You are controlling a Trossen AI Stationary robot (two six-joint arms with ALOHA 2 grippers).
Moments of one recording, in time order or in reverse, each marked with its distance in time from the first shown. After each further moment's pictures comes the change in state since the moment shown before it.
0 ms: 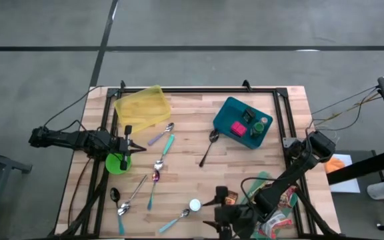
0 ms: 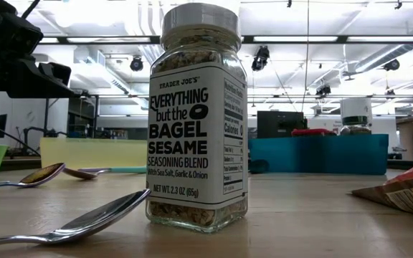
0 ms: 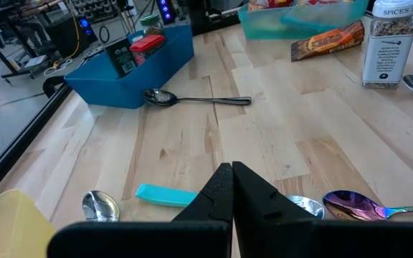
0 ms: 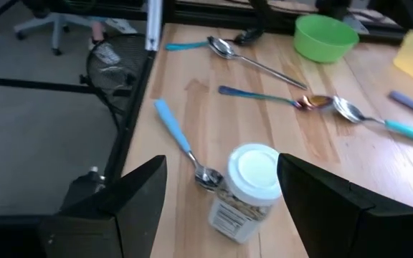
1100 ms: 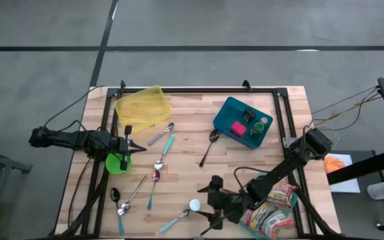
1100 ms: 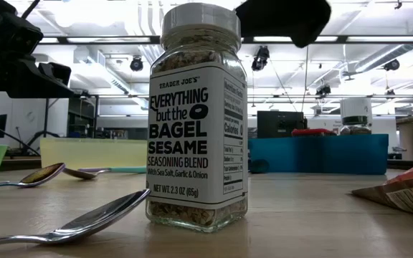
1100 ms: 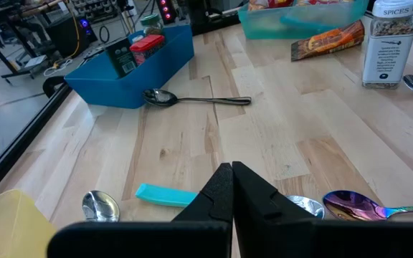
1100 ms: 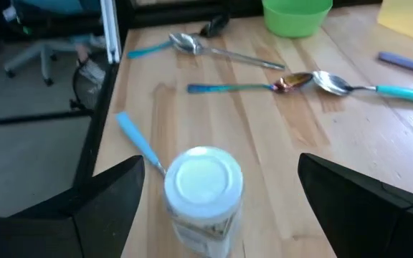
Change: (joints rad) left arm 0.000 0.000 0.000 0.000 0.000 0.000; right arm -0.107 0.001 -0.108 0.149 -0.053 0.126
